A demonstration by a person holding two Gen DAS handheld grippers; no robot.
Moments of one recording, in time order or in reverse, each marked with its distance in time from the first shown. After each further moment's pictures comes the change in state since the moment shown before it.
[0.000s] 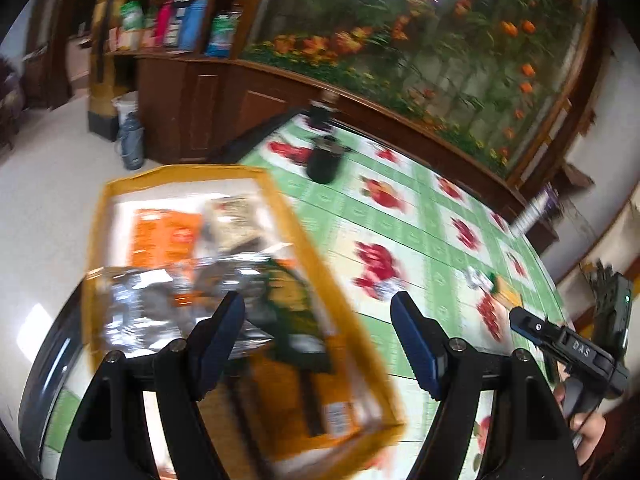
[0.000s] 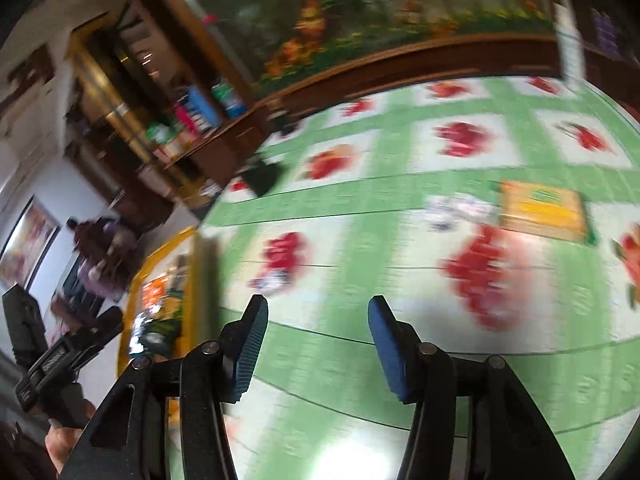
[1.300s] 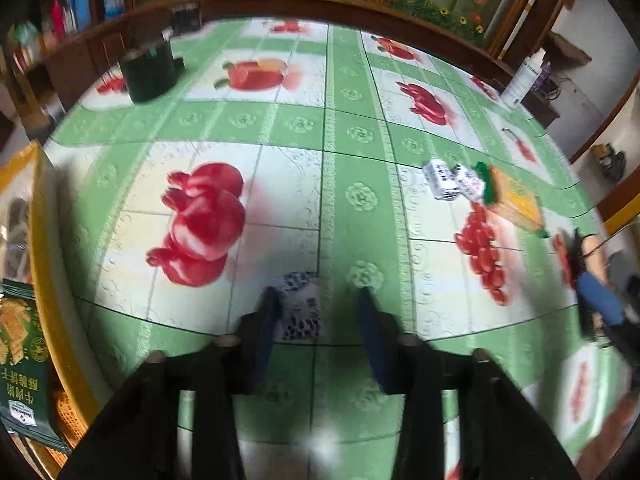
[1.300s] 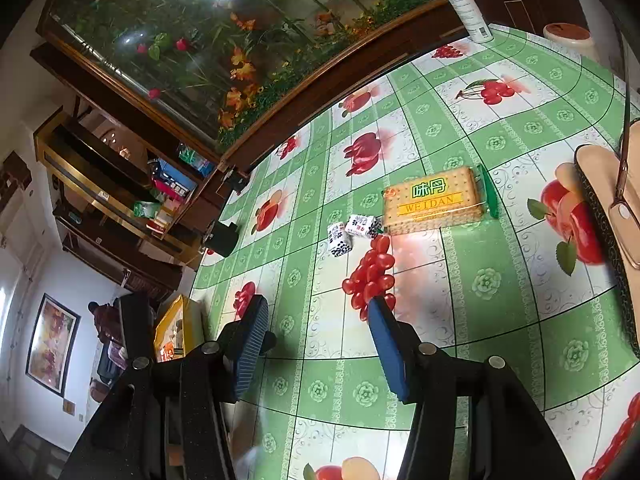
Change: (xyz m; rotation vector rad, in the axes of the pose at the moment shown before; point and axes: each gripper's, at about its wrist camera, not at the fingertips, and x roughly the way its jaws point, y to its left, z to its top) left arm 0.154 -0.138 -0.018 0.244 0.339 0.042; right arm -0.047 -0.087 0.010 0.286 -0.082 0.053
